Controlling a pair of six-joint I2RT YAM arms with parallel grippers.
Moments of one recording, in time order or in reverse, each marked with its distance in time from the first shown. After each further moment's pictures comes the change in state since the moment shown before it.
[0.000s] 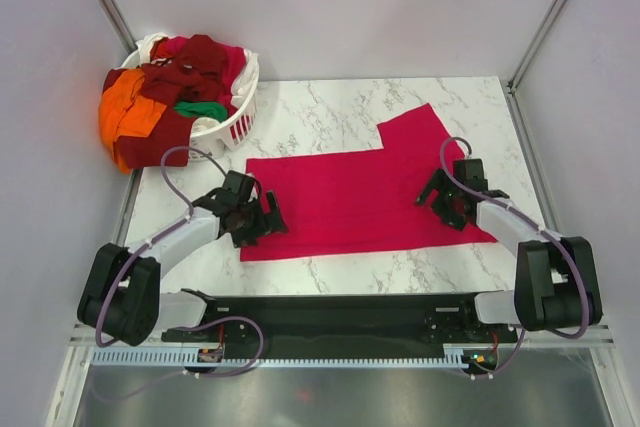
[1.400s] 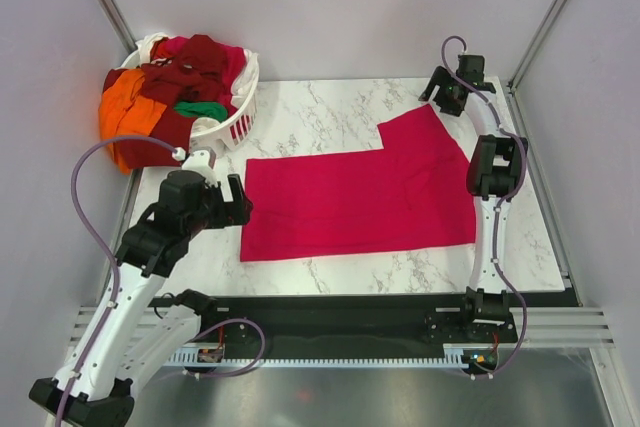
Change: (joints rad) left arm 0.006 -0.581 0.262 -0.401 -0.242 0.306; right arm -0.159 1.262 1.734 -0.280 -0.110 -0.264
